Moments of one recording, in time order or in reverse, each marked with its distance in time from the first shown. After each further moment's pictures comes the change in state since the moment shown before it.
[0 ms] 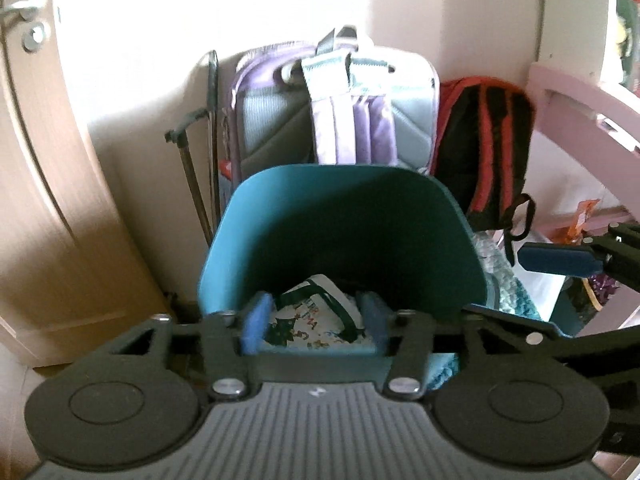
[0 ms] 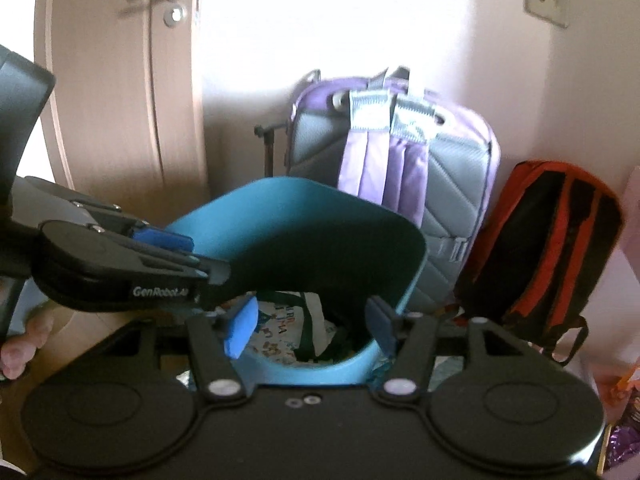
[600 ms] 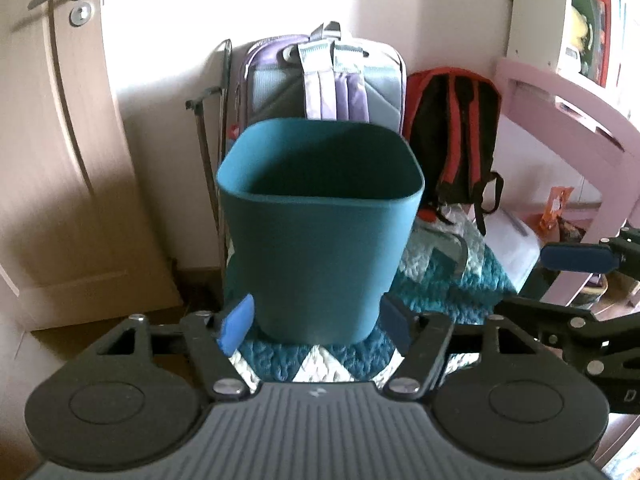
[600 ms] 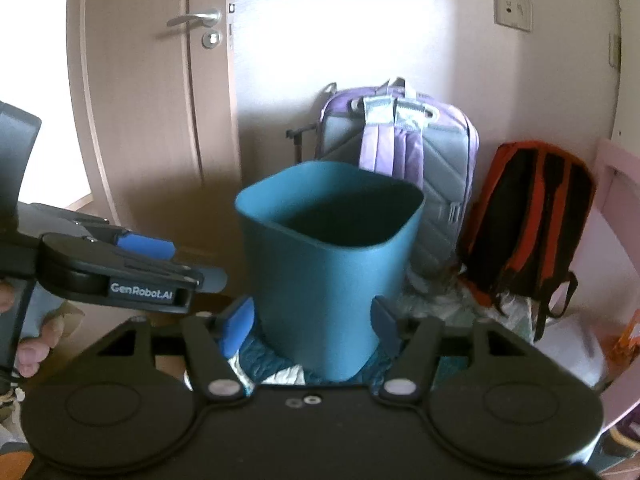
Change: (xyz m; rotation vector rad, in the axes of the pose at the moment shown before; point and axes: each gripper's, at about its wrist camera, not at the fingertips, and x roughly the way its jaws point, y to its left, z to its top) left arm -0.088 -0.017 -0.103 -0.042 -0.006 -0.011; right arm -0.102 0.031 -0.078 0.038 -0.014 0.048
